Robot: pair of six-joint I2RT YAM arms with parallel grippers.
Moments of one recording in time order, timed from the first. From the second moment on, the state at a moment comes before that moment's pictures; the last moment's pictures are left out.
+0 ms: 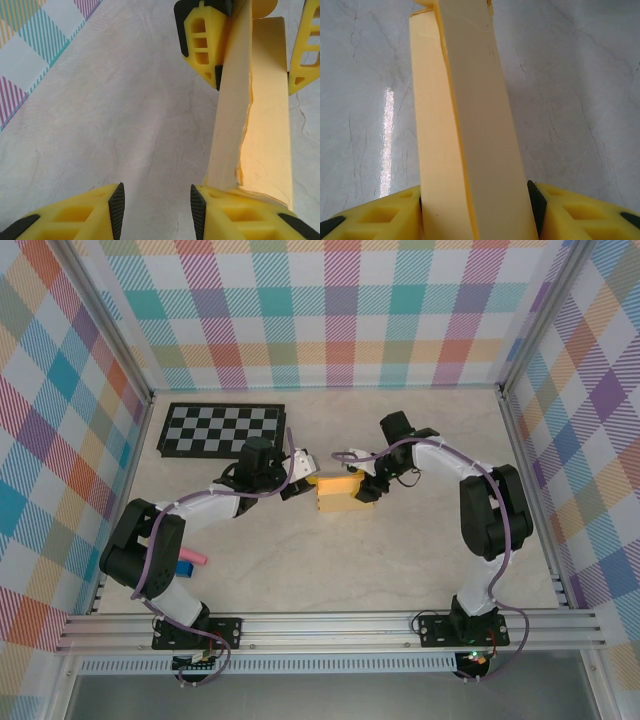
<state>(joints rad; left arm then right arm) -0.46 1.61 0.87 0.19 0.48 0.66 0.39 1.86 1.33 -0.73 -0.65 -1.05</state>
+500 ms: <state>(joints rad) -0.46 1.59 0.89 0.08 0.50 0.68 0.39 1.86 1.33 -0.74 -0.67 -1.05</state>
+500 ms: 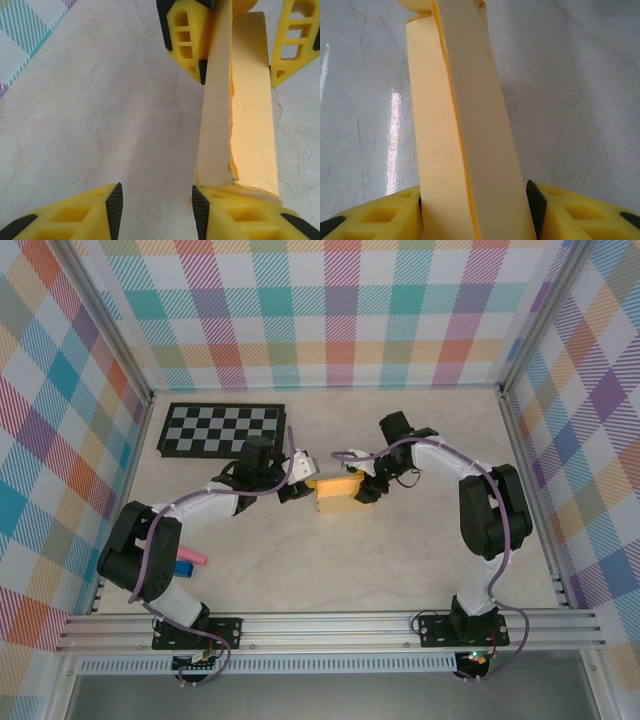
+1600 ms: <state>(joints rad) -0.42 1.57 0.86 -0.09 0.67 0.72 0.40 1.88 1.34 -0.69 -0.69 -1.03</state>
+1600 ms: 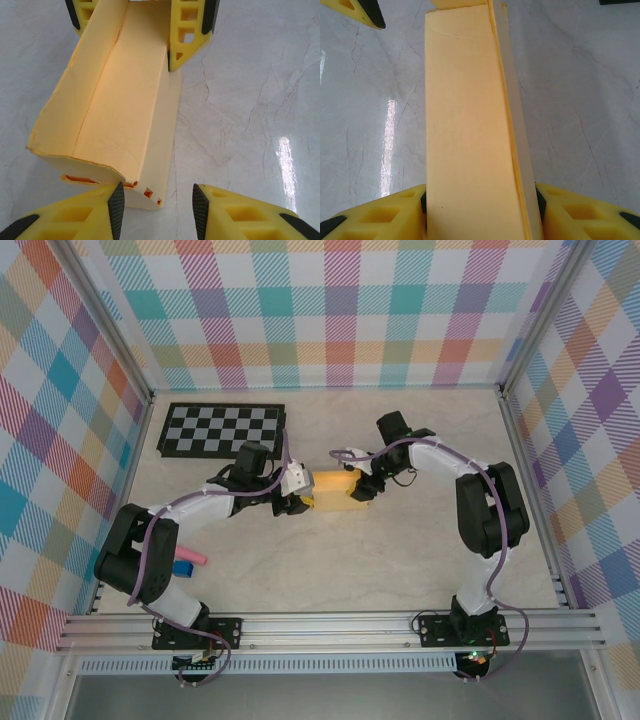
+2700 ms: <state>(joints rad) -0.32 1.51 0.83 0.02 0.63 0.64 0.41 1.85 1.29 -0.62 -0.68 -1.05</state>
